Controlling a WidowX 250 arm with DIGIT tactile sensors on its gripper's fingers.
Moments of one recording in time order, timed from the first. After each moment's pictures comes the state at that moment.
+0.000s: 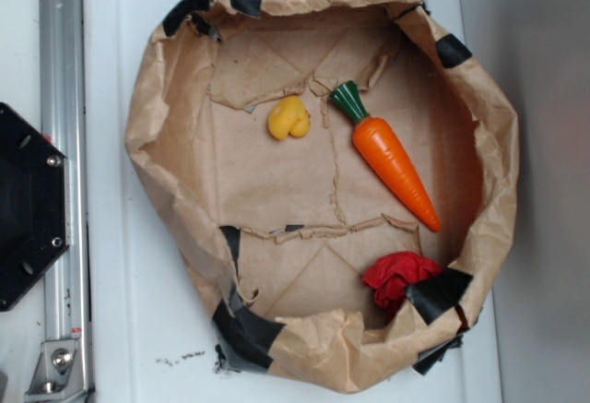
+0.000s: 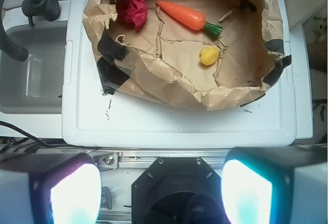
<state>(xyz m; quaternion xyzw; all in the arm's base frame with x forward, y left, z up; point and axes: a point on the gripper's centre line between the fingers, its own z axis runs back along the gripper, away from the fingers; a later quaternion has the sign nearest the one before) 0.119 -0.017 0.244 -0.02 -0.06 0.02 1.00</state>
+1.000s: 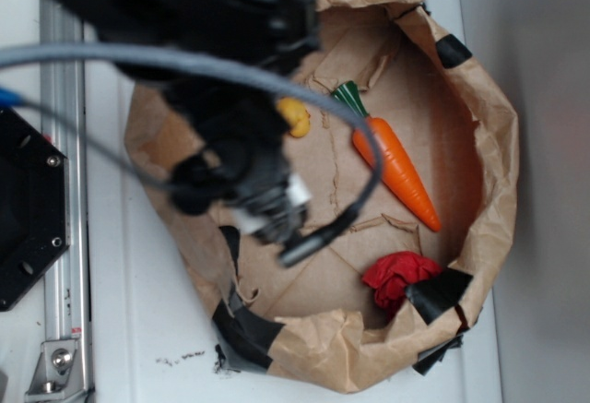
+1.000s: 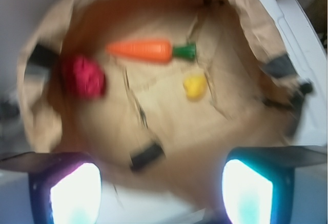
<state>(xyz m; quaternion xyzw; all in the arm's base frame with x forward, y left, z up) 0.228 0.027 0.181 -0.06 -0.04 0.29 0.95</state>
